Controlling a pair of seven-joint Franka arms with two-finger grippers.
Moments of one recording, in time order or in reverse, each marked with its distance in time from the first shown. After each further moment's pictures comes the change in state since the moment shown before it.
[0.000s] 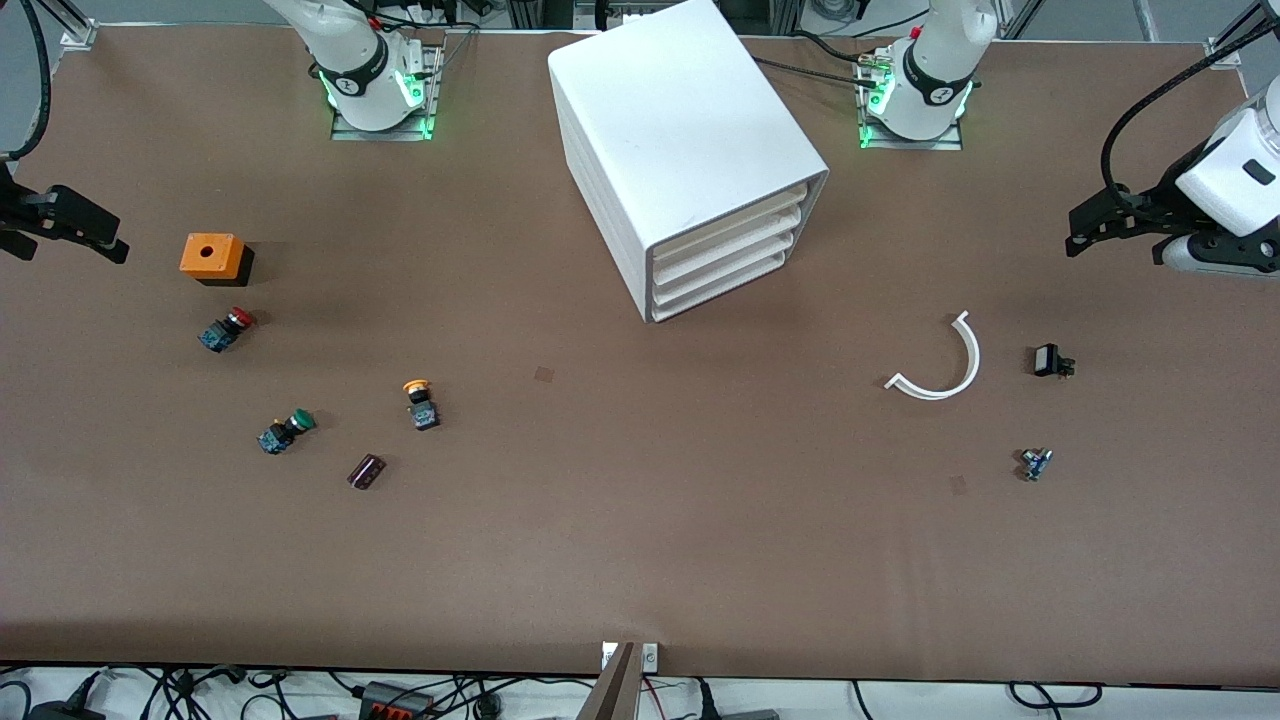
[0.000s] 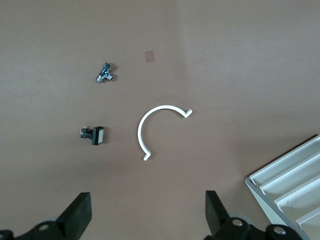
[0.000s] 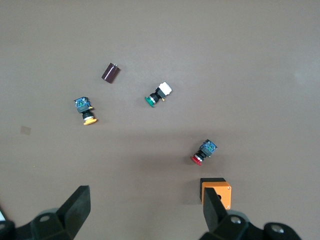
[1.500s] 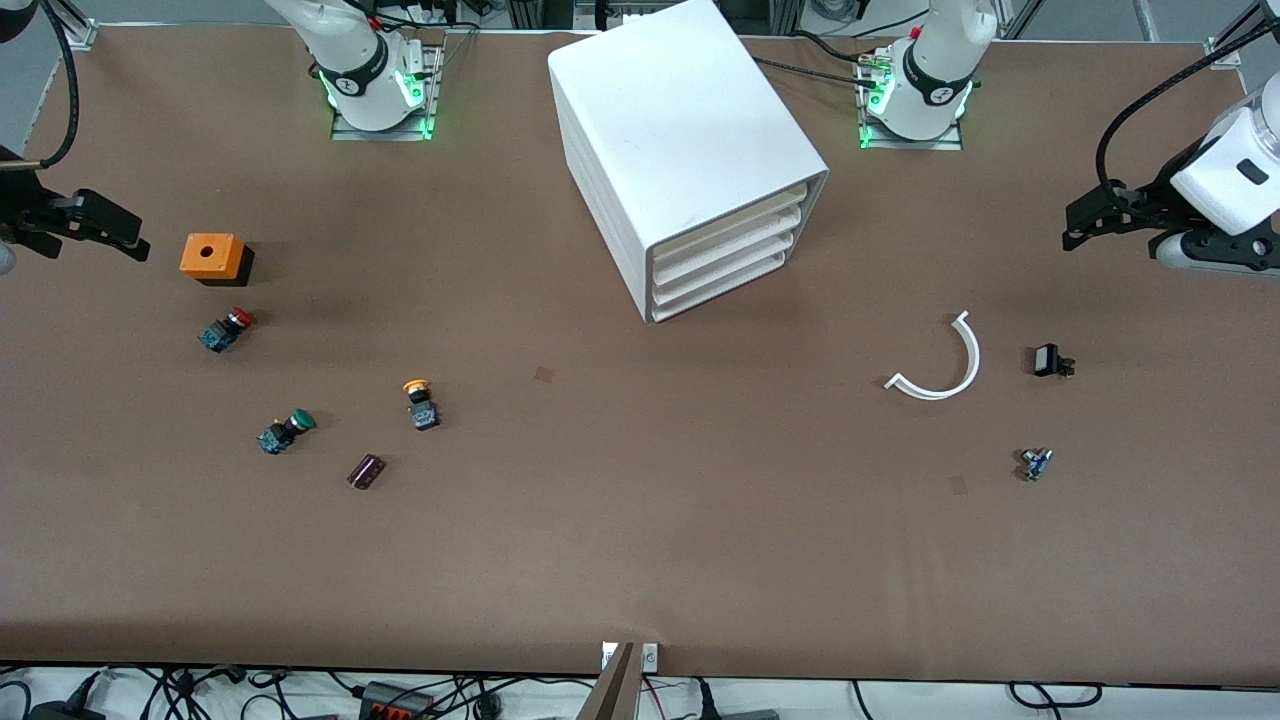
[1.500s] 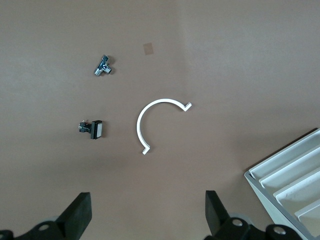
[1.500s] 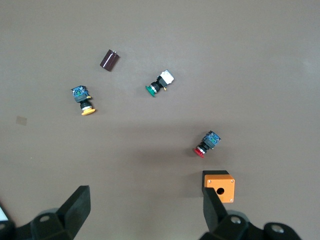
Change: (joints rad) left arm 0.000 0.000 -0.002 0.000 0.000 -0.022 0.000; right arm 0.000 -0.017 0.004 -0.066 0.000 0.008 0.000
